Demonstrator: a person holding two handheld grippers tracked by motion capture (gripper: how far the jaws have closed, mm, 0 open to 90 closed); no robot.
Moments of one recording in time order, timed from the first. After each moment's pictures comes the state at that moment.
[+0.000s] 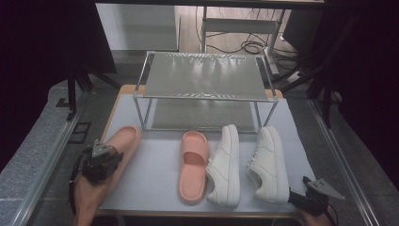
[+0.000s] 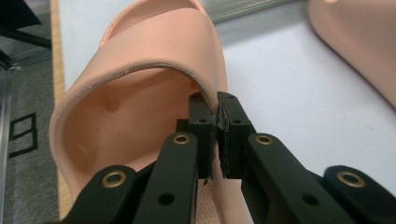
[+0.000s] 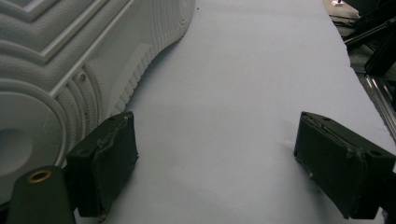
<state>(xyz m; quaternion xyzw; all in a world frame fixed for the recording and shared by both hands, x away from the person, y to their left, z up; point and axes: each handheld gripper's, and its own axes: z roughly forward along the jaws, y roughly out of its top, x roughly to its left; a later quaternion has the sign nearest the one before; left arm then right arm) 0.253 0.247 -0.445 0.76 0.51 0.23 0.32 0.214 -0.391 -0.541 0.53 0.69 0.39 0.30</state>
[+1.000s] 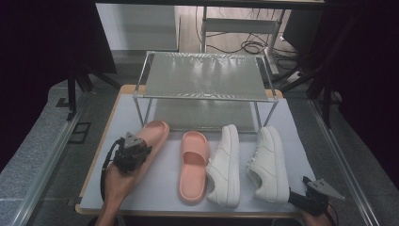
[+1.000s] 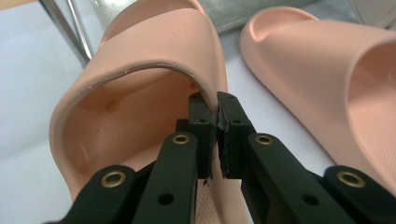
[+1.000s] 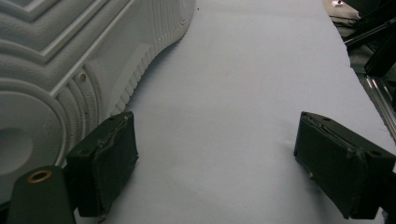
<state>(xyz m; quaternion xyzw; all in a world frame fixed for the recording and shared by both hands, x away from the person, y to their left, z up) 0.292 0.176 -0.447 0.78 0.47 0.21 0.36 0.214 -0.391 -0.541 0.53 0.69 0.39 0.30</state>
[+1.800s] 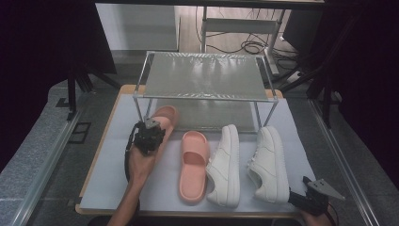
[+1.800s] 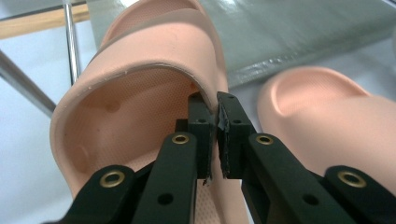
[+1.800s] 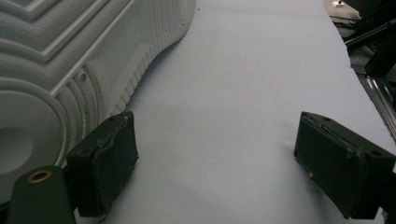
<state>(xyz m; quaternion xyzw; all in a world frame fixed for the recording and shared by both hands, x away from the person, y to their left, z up) 0.354 0.134 -0.452 0.75 0.50 0.23 0.36 0.214 -0.392 -0.541 0.53 0.69 0.39 0.30</state>
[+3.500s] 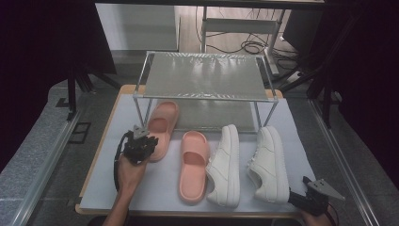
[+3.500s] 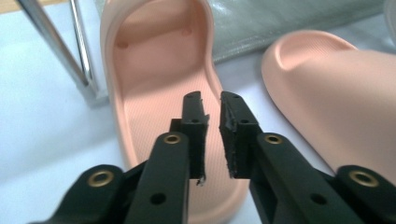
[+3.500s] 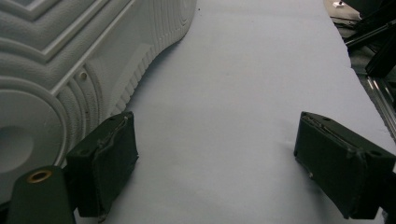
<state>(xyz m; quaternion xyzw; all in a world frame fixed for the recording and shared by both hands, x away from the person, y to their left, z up) 0.318 0.168 -0.467 0.76 0.49 0.22 0.37 0.214 -0.392 -0.542 0.53 0.69 0.40 0.30</state>
